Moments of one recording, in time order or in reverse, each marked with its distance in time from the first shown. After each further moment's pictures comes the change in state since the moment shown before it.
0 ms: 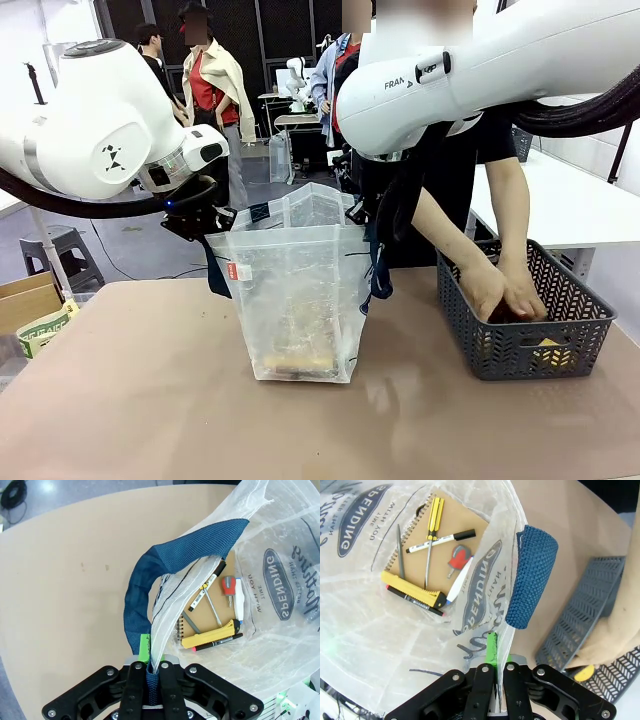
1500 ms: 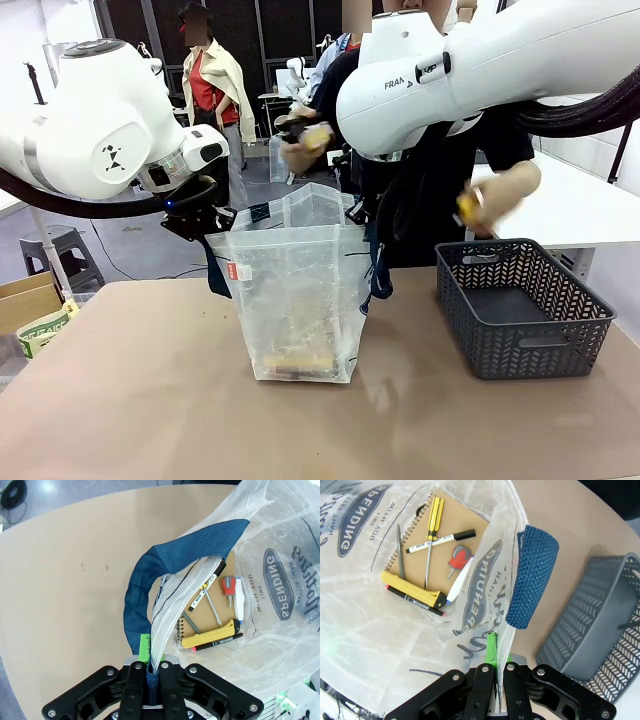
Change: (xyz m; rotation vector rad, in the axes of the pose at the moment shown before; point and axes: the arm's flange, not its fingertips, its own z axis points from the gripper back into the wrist) left arm 0.000 0.000 0.000 0.000 0.000 0.000; right arm 0.000 0.000 0.000 0.000 0.000 0.000
